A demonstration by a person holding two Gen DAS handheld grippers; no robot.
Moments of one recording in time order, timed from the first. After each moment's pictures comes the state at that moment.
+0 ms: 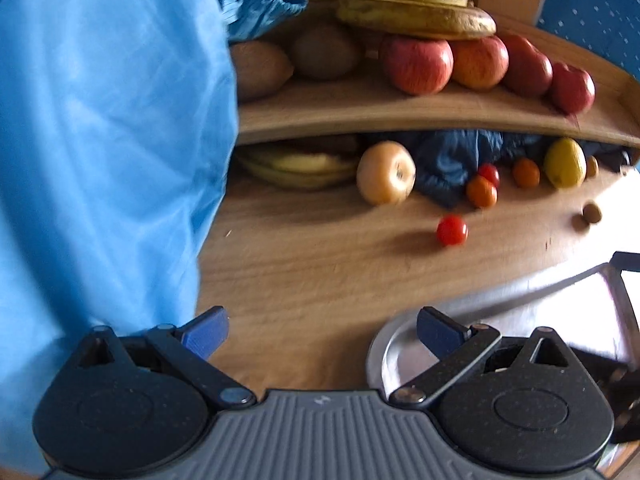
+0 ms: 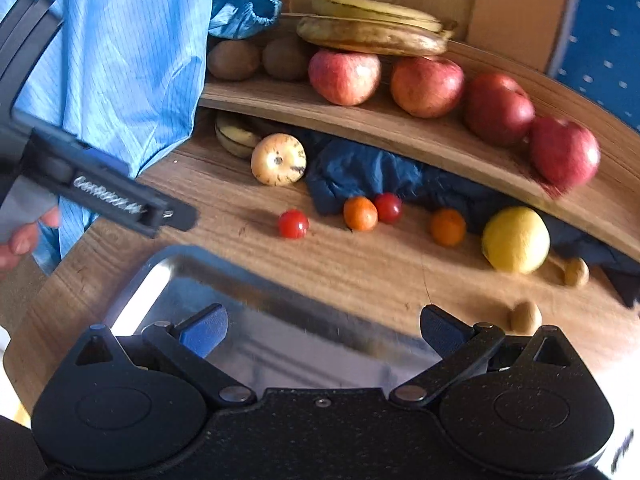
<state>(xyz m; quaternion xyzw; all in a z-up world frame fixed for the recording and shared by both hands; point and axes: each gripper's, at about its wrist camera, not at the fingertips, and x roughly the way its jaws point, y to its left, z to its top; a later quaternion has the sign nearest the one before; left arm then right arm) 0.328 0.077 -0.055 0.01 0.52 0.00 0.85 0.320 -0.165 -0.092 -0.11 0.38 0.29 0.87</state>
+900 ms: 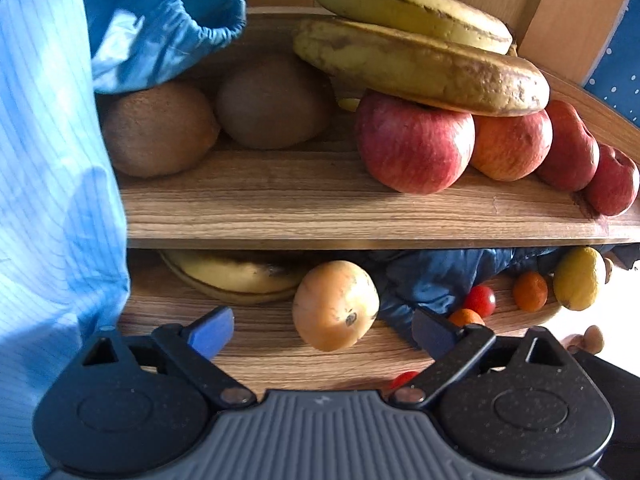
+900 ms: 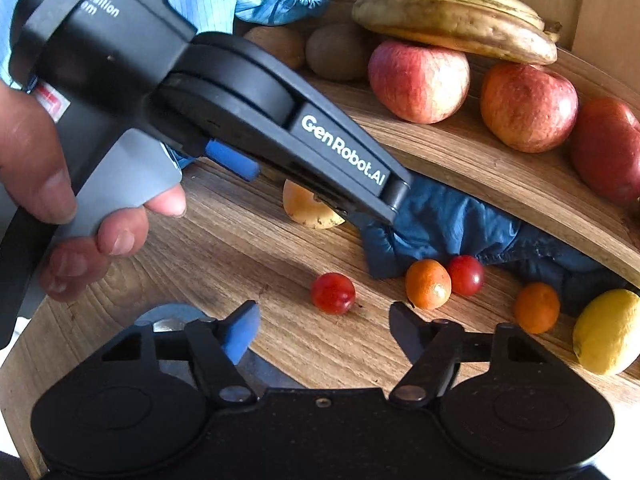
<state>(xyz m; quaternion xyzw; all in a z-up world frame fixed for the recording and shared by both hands) 0.431 0.048 -0.081 -0.05 0.52 0.01 0.85 0.375 -0.112 -0.114 -0.11 0.37 0.36 0.85</state>
